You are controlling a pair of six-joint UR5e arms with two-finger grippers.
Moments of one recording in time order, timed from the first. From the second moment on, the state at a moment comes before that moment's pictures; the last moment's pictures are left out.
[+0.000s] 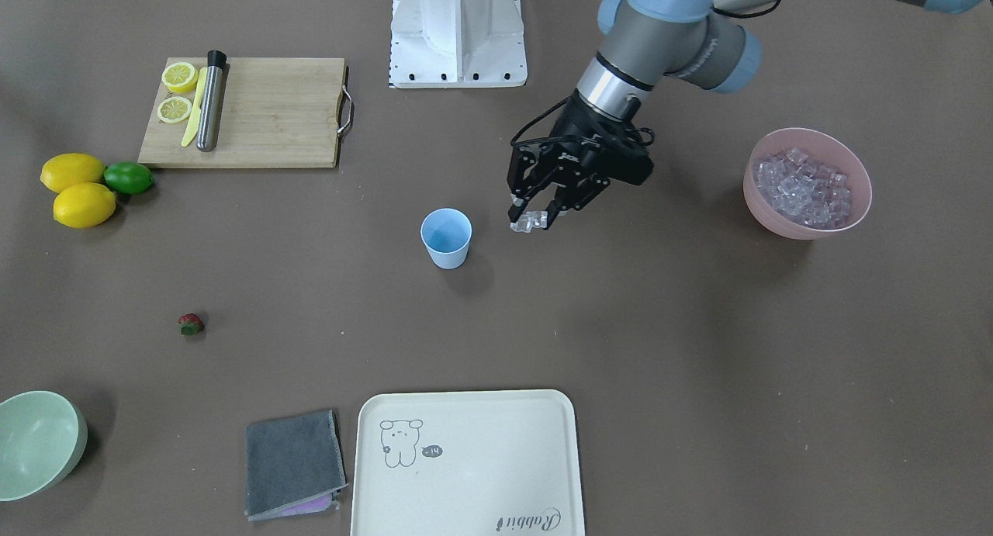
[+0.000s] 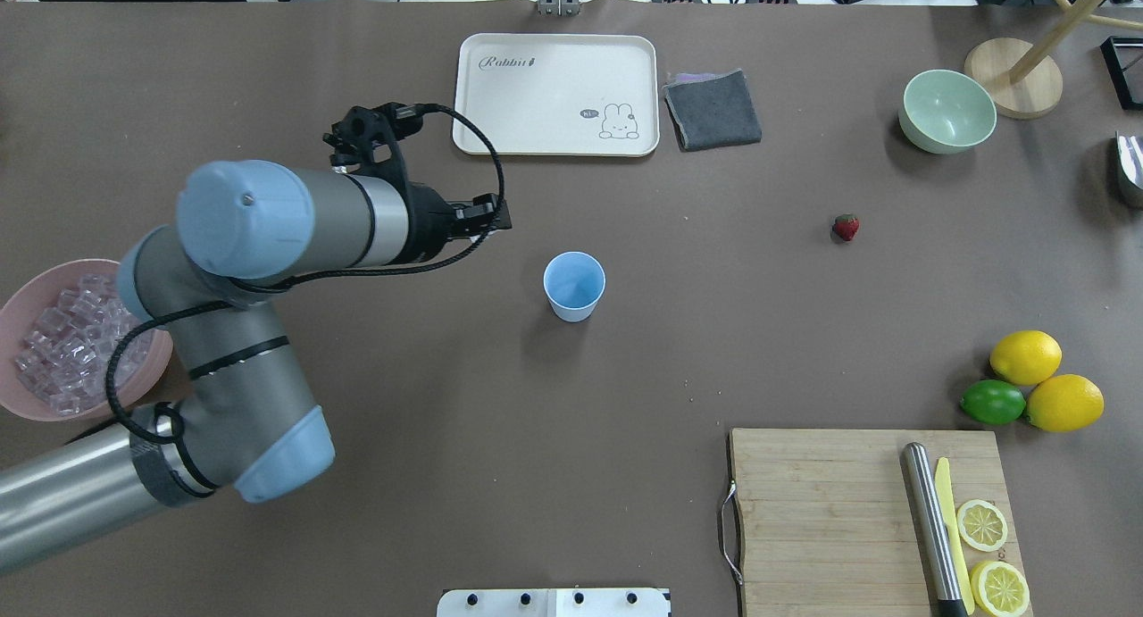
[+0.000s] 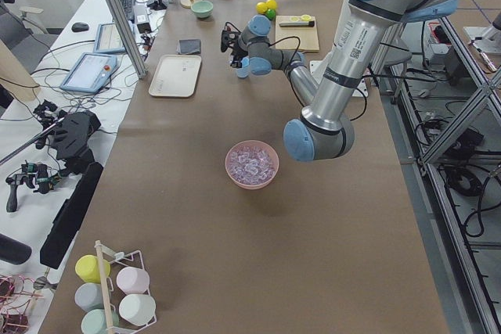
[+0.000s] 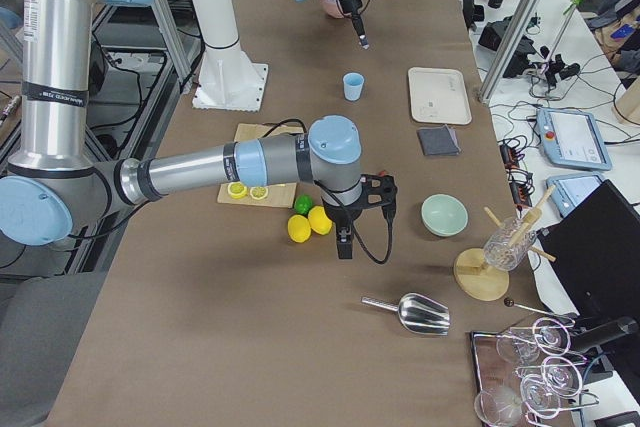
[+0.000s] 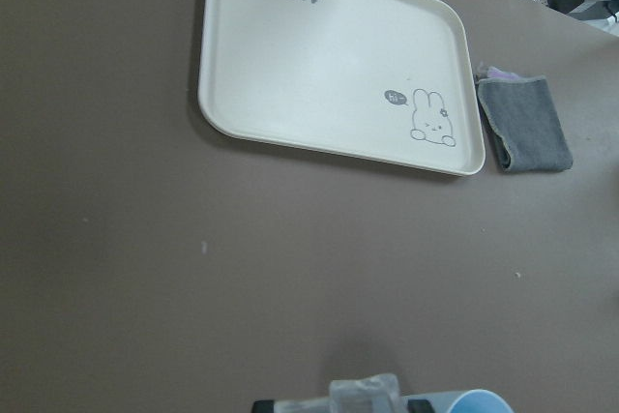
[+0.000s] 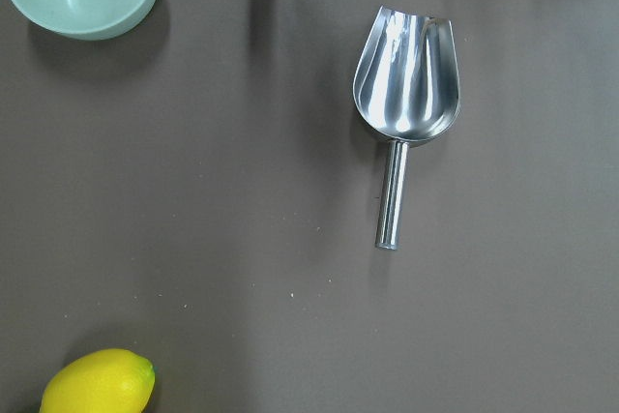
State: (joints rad) left arm -0.55 -2.14 -1.75 -2.12 -1.64 -1.43; right arm 1.60 -1.71 1.95 -1.64 2.29 0.07
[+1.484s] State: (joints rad) left arm -0.39 -2.29 -1.60 -2.05 -1.39 -1.48; right arm 1.59 -1.71 1.94 -1.65 2.29 0.07
